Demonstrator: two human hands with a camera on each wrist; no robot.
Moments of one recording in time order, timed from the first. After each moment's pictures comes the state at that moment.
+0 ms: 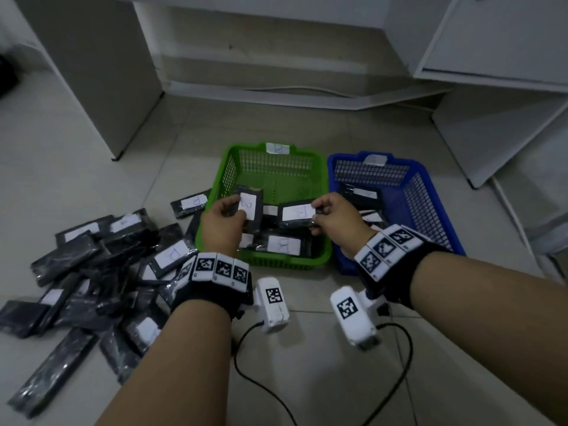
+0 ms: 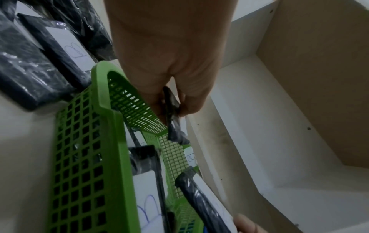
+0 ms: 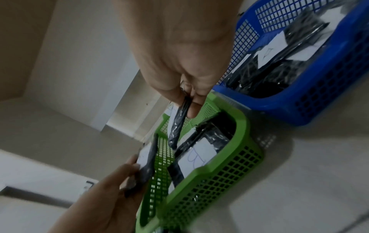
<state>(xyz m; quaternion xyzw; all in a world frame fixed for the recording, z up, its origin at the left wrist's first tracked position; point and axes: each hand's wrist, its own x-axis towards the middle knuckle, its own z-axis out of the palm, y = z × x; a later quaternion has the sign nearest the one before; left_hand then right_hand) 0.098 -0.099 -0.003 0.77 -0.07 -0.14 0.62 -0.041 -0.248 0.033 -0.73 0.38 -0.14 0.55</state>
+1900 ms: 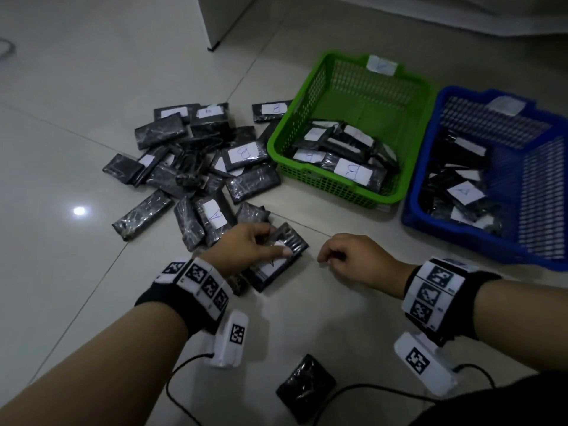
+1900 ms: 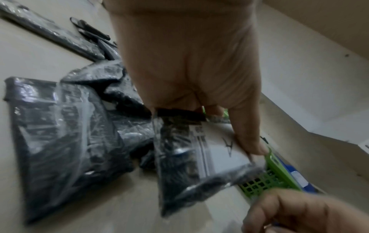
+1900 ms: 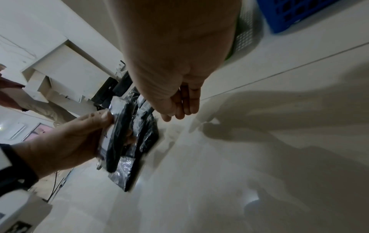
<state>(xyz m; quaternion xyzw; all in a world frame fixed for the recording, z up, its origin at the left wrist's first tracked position) -0.009 0.061 -0.023 0.79 -0.18 -0.41 0.42 -0.115 -0.163 -0.045 -0.92 0.02 0.19 0.34</state>
